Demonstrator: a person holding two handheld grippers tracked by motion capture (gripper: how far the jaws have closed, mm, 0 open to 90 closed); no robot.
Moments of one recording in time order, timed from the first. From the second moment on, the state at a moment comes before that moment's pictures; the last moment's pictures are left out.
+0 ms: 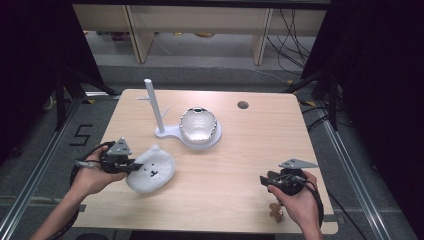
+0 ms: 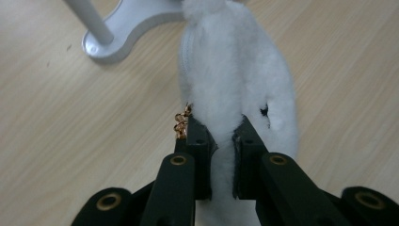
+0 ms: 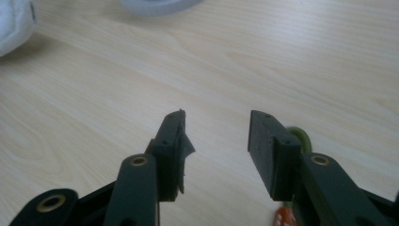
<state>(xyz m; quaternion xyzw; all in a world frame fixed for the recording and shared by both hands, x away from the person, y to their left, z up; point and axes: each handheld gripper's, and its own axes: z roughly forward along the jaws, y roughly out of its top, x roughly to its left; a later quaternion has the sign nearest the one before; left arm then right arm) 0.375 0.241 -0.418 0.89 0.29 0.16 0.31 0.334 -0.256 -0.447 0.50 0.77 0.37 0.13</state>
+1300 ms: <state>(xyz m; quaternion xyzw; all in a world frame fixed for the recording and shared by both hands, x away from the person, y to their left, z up) 0.365 0.125 -0.378 0.93 0.08 0.16 0.32 0.371 -0.118 -0.422 0.28 0.84 0.45 0.08</state>
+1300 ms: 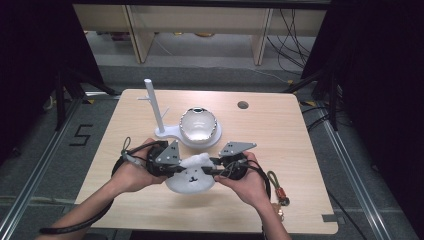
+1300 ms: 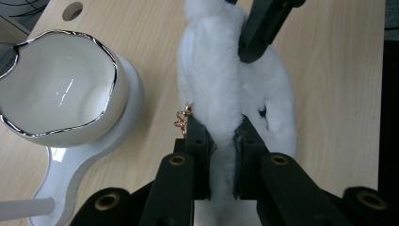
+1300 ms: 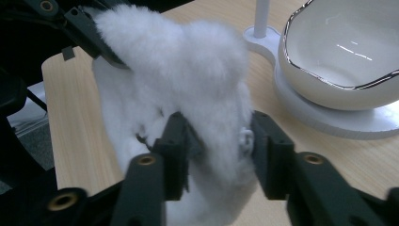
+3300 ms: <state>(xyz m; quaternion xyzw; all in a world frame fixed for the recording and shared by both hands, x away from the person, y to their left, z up) 0.332 0.252 -0.512 0.75 0.37 0.24 0.49 0.394 -0.150 -0.398 0.34 0.77 0.53 0.14</state>
